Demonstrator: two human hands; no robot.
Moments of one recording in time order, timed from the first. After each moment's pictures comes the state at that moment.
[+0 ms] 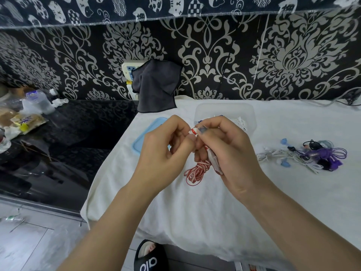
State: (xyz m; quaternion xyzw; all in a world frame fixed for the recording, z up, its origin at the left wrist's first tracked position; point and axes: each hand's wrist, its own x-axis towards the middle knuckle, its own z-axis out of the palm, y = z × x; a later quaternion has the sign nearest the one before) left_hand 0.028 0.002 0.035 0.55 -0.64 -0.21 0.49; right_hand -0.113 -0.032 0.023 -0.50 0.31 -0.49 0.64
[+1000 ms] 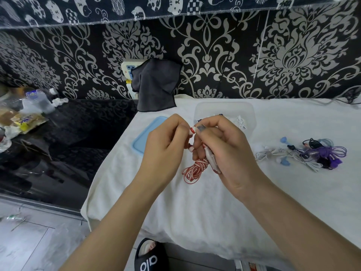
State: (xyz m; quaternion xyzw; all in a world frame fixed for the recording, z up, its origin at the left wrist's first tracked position) left_hand 0.019 -0.005 0.034 0.61 -0.55 -0.27 0.50; right_hand -0.112 -0.033 0.023 -0.50 0.32 -0.48 0.65
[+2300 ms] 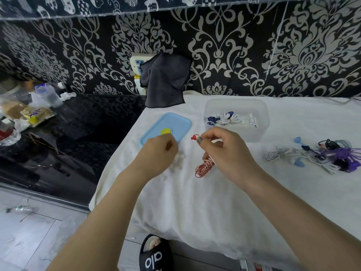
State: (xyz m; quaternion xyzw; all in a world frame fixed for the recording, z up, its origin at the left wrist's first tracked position) left_hand 0.093 -0.026 -0.019 0.75 -0.57 -0.24 0.22; right_hand -0.098 -0.056 -0.011 -0.65 0.48 -0.35 0.48
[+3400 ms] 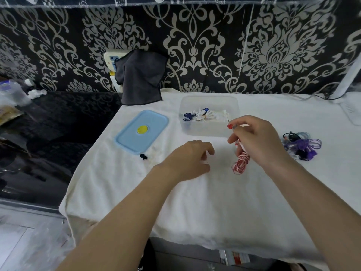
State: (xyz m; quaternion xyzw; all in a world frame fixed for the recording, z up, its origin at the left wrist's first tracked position) left_hand -0.009 -0.059 -0.052 0.59 -0.76 -0.25 0.10; right_hand -0.196 -0.084 -0.009 -0.60 0.58 -0.36 0.41
